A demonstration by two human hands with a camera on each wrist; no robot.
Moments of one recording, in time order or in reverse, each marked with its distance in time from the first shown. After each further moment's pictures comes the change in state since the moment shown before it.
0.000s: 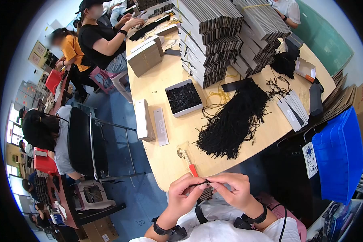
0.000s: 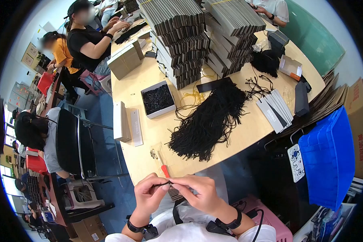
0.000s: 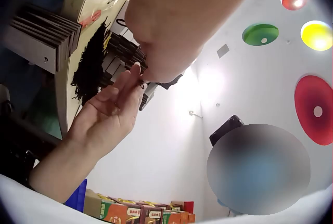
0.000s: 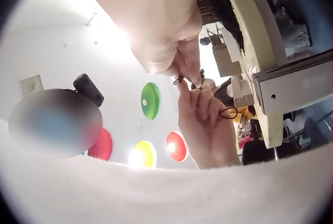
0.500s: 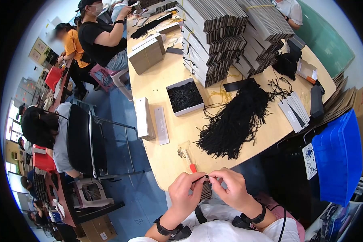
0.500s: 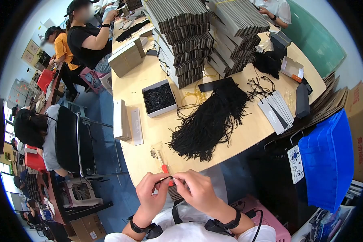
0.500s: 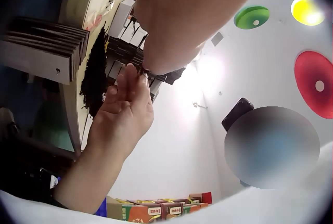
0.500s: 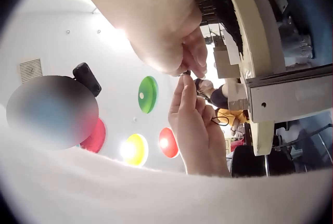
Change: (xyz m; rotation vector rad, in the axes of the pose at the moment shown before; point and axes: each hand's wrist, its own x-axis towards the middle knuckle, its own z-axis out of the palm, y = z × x) left_hand 0.006 0.005 0.014 0.454 0.202 0.183; right_hand 0.008 0.000 0.005 -0.336 0.006 -0.111
